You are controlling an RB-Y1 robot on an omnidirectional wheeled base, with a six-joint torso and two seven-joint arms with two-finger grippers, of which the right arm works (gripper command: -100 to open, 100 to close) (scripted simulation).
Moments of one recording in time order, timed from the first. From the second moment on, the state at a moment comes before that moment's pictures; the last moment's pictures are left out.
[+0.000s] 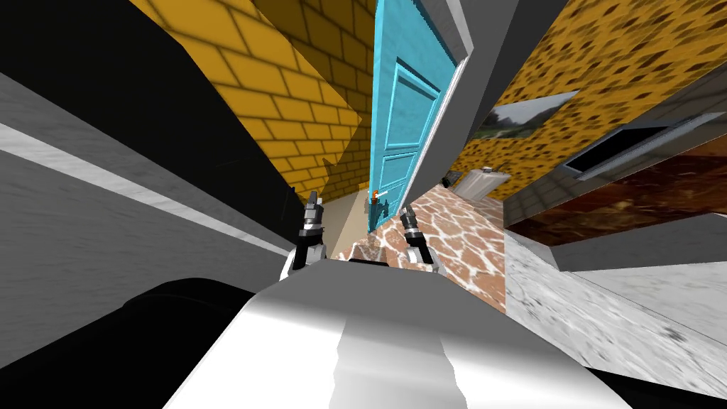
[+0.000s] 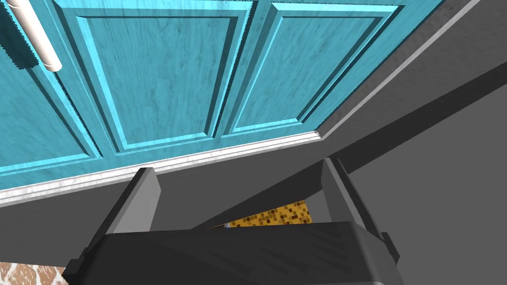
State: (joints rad) arm 0.23 -0.19 0.13 -1.81 0.03 -0.41 -0.09
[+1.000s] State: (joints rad) arm 0.08 -0.31 0.22 -1.52 -0.03 -0.42 -0.21
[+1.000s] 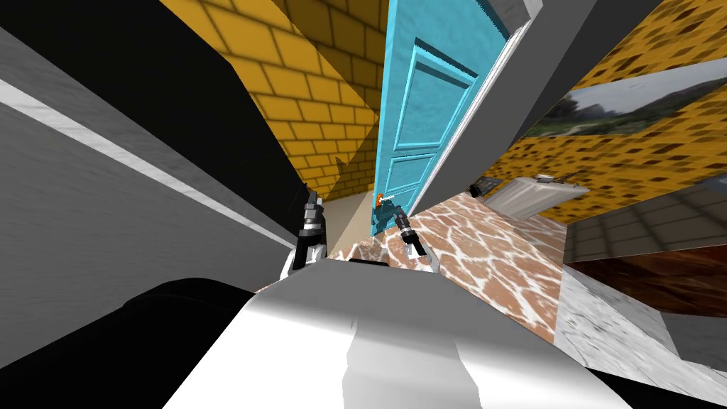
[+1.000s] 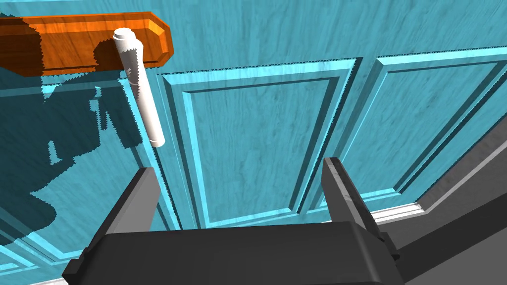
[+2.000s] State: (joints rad) arm -0.04 -0.40 0.29 -1.30 -0.07 -0.42 -0.32
